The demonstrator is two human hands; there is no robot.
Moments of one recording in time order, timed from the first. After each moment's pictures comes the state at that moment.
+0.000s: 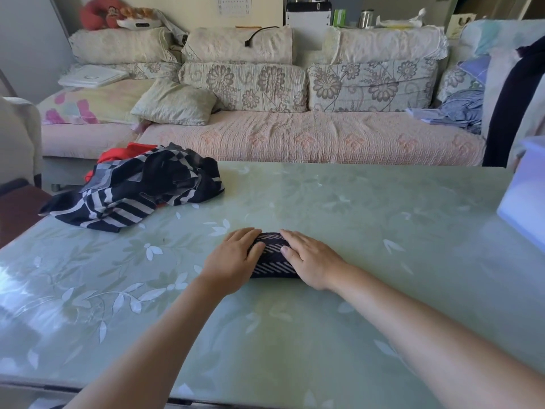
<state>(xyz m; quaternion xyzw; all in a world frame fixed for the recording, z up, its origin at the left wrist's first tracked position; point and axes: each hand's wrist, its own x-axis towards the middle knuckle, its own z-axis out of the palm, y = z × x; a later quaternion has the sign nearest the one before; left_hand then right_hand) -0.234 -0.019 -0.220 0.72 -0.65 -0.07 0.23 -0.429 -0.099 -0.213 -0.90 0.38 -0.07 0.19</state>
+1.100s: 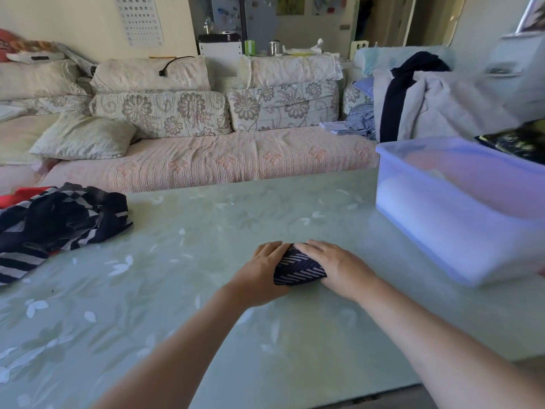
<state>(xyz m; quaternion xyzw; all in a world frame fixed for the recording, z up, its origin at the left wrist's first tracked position) -0.454 -0.096 -0.217 0.53 -0.81 -0.12 0.21 -0.676 -0.117 -0.197 -0.88 0.45 -0.12 0.07</state>
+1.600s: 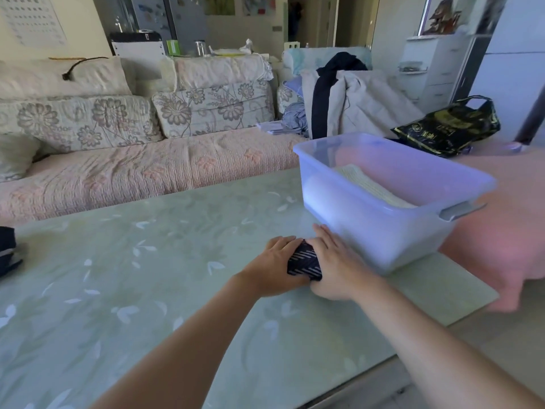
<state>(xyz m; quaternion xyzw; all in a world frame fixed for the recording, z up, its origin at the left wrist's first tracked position) -0.626 -0.155 -0.212 0.44 -0.86 -0.17 0.18 -0.814 -0.115 -0.199 -0.80 0.60 -0.10 0.02</state>
